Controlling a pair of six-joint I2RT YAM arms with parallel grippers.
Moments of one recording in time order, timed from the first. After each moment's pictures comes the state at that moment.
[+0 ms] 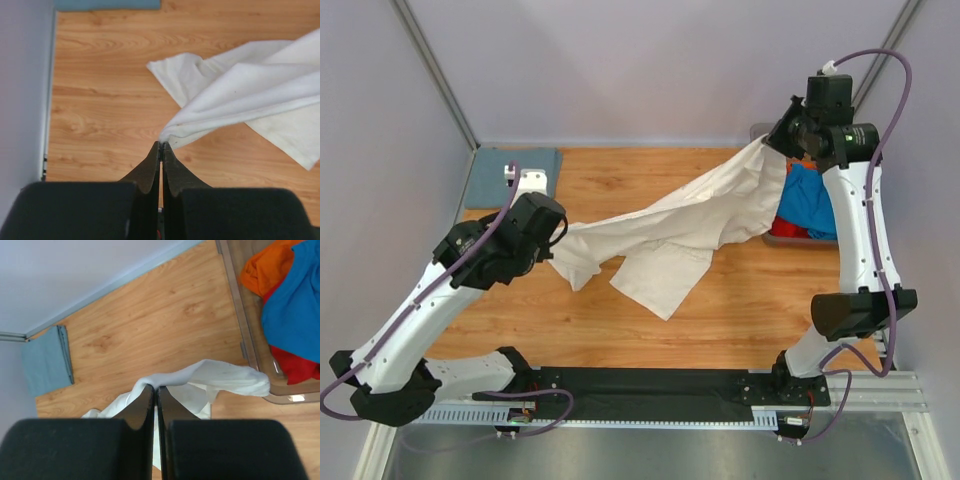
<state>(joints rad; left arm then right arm) -0.79 1.09 1.50 -1.34 -0.64 -0.58 0.09 1.65 2.08 -1.04 0.01 0.60</state>
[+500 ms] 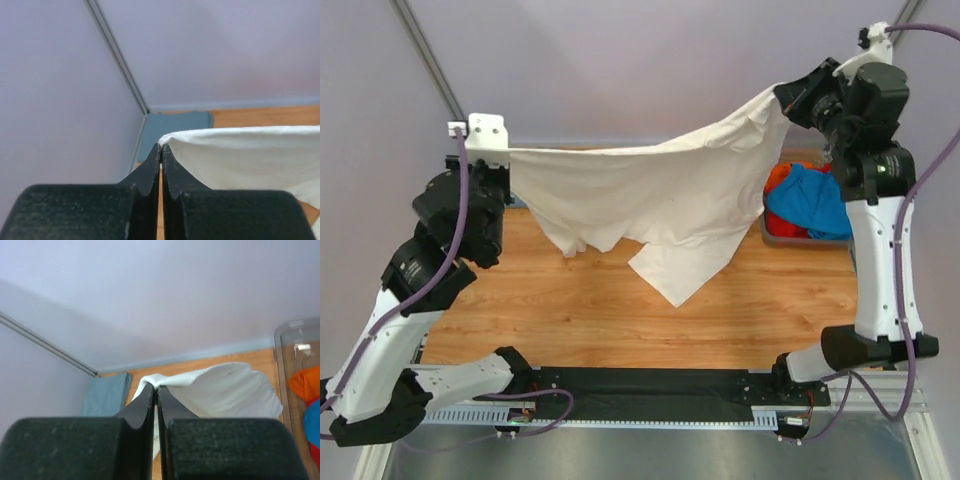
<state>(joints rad) -0.76 1.02 1.62 -0.67 -0.93 0.20 0.10 1.49 2.06 -0.69 -0.10 0.55</state>
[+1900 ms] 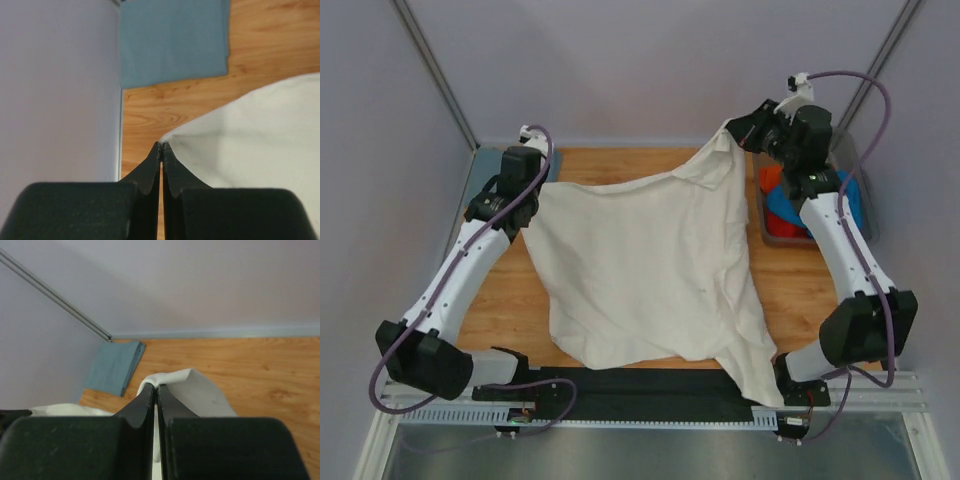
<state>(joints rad) -0.35 1.24 1.30 -0.63 -0.54 0.21 0.12 1.39 1.46 -0.04 -0.32 0.57</state>
